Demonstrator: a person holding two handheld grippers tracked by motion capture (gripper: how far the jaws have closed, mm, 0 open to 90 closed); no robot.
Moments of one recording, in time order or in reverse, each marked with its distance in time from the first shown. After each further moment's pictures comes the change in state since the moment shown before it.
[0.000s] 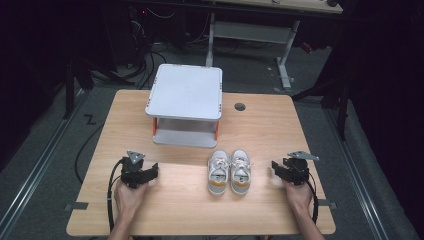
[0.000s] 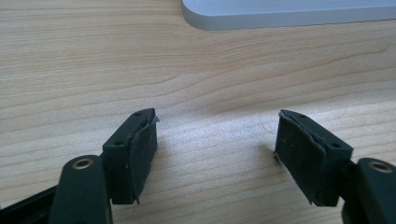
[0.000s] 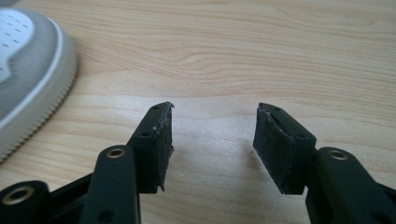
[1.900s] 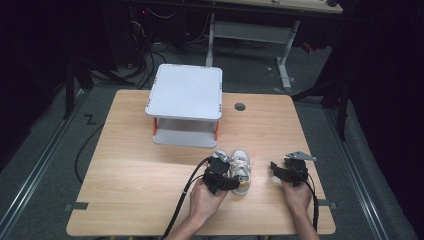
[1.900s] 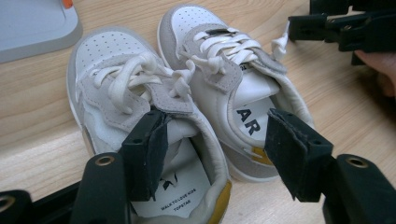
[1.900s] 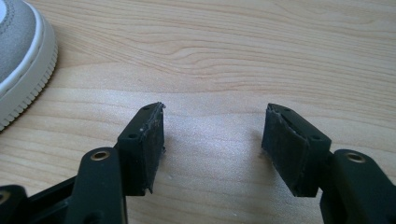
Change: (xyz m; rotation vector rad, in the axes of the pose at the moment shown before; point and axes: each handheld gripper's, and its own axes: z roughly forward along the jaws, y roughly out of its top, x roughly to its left) left arm -0.231 0.061 -0.025 0.155 -0.365 0.136; right arm -0.001 -0.004 0.008 -0.001 -0.025 -0.027
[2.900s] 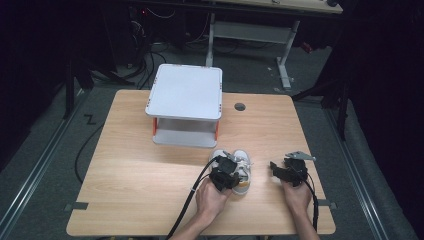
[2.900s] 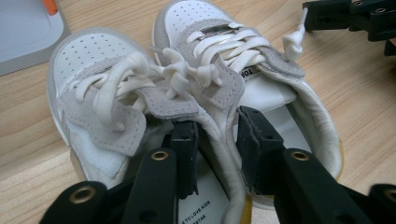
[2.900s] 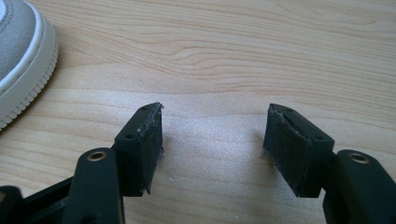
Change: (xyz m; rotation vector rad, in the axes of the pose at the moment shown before) left arm -0.012 0.005 0.025 0.022 0.069 0.070; right arm 0.000 0.001 0.001 0.001 0.004 -0.003
